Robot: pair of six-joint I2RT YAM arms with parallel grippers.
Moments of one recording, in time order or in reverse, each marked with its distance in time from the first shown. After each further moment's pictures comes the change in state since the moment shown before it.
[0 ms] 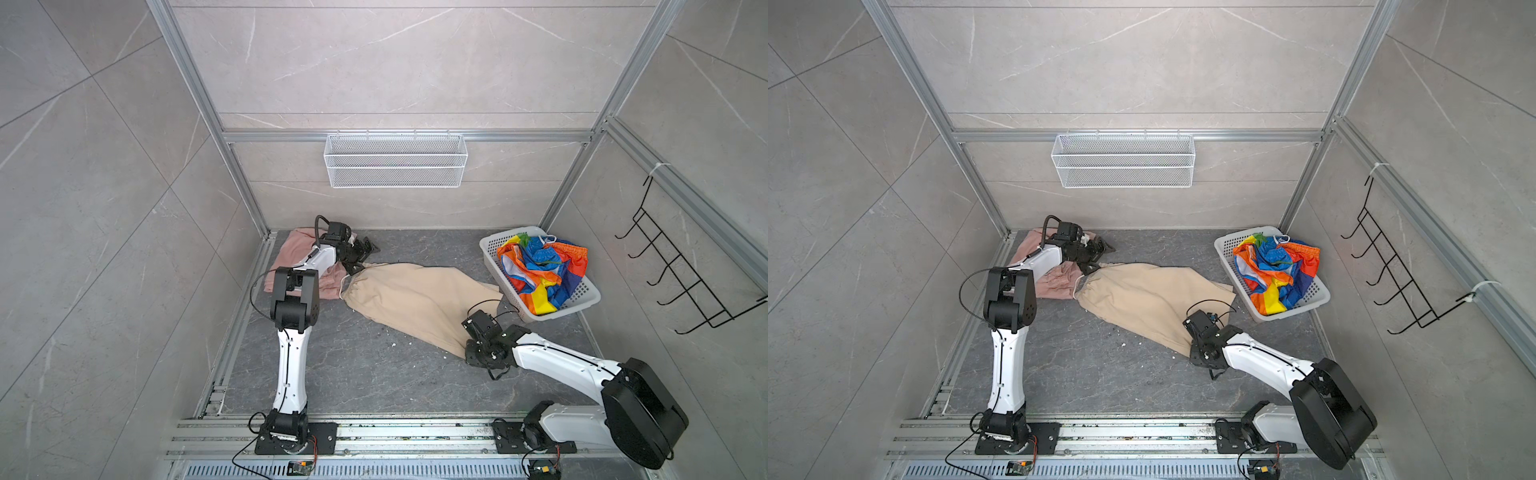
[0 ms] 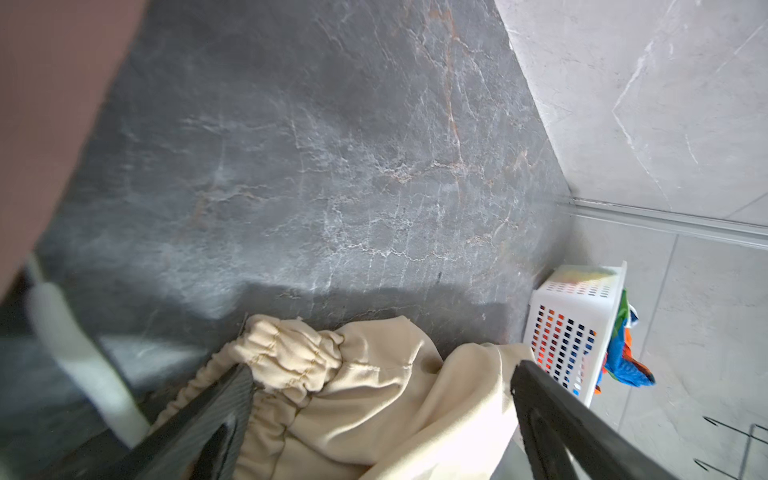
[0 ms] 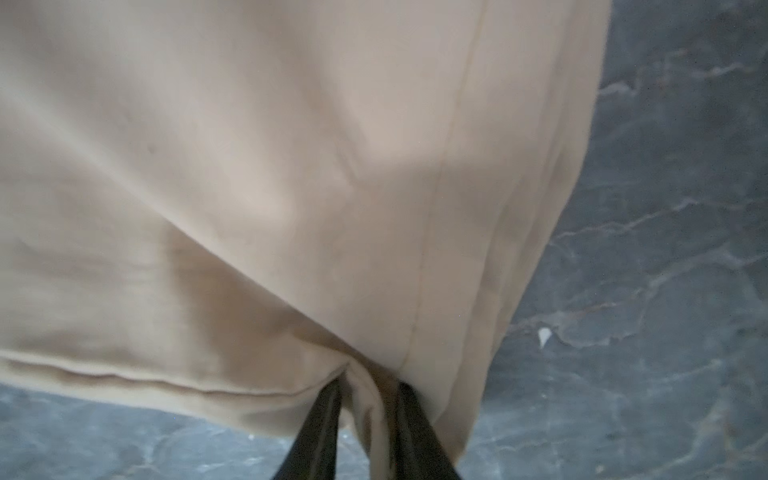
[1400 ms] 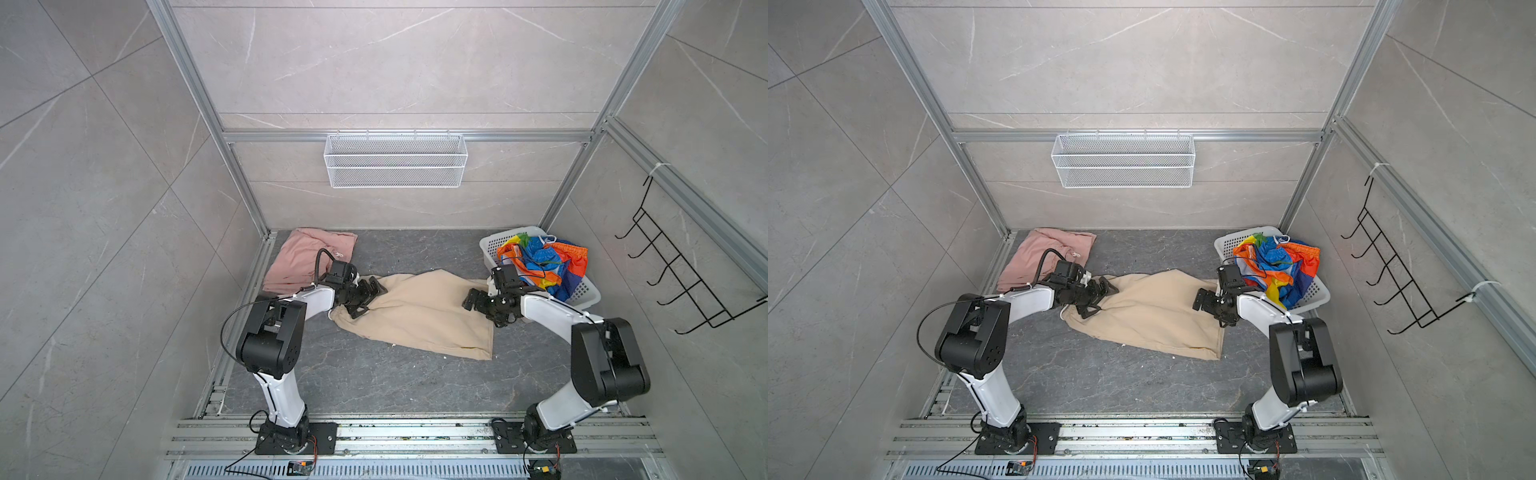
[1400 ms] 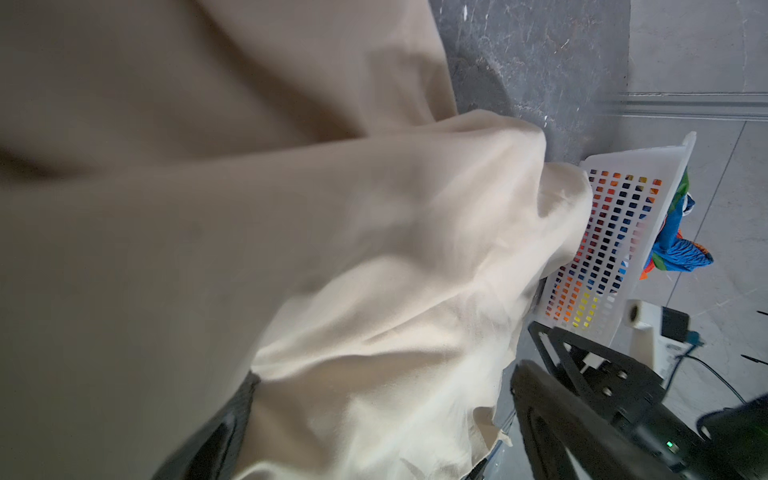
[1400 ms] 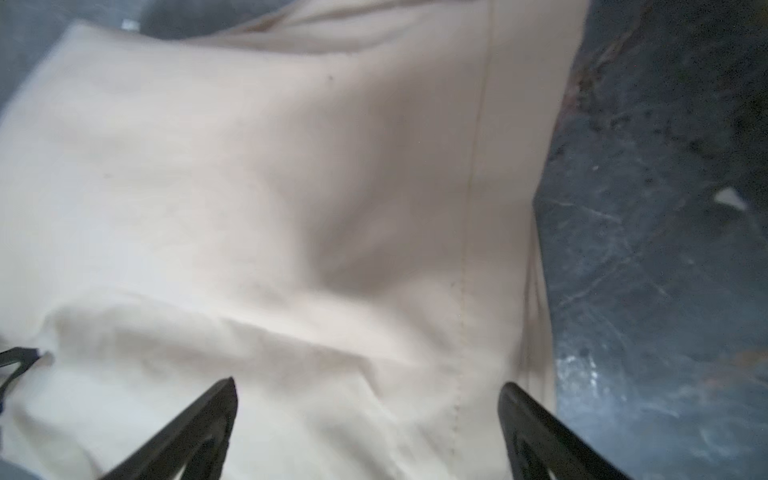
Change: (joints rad) left arm -0.131 -0.550 -0.841 0.261 -0.049 -0.070; right arm -0.438 0.259 0.282 0.211 -0.351 -0.221
